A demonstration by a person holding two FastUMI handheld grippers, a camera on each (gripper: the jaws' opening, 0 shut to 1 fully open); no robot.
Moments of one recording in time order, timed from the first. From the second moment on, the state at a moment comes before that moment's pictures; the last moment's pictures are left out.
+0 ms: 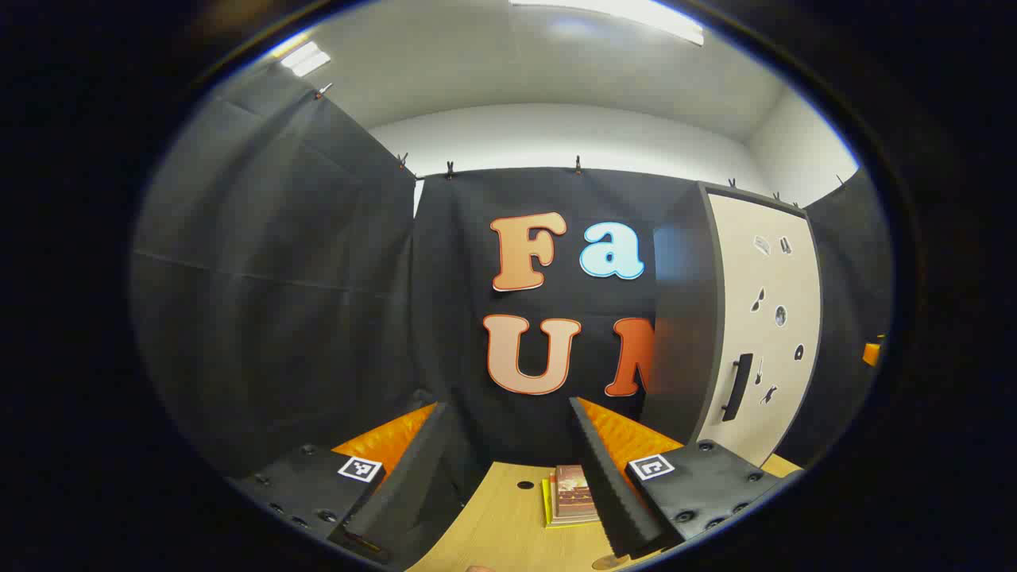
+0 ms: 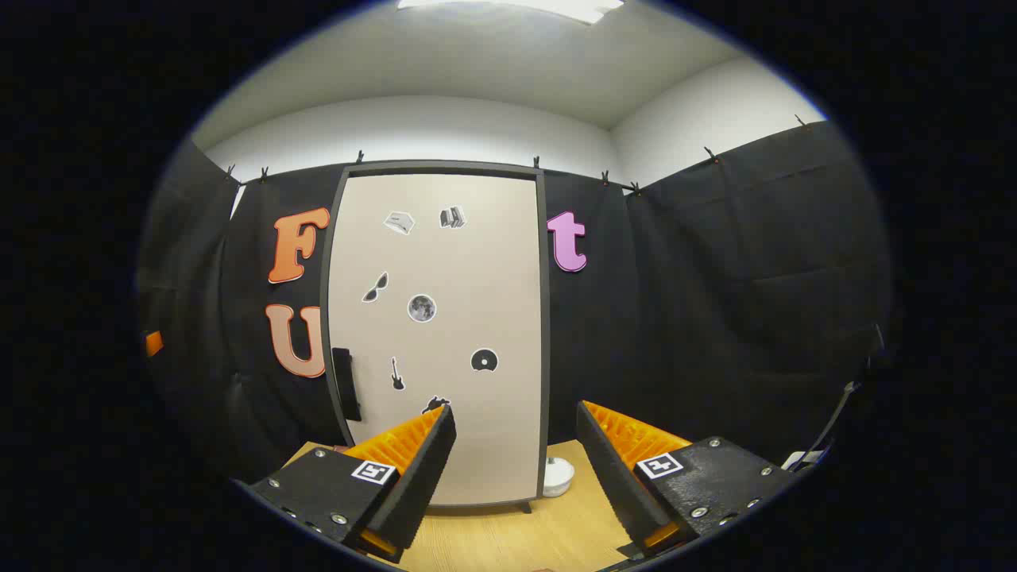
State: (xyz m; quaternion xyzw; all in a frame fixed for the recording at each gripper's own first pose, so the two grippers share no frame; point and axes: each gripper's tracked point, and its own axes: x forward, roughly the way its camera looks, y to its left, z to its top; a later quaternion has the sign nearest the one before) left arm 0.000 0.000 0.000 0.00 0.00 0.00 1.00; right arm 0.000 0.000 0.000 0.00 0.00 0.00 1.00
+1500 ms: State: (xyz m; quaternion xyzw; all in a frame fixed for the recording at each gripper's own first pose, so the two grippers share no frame) left arm -0.006 0.049 0.010 0.02 -0.02 0.02 1.00; right arm -0.001 0.066 -0.001 -0.02 -0.01 0.03 1.00
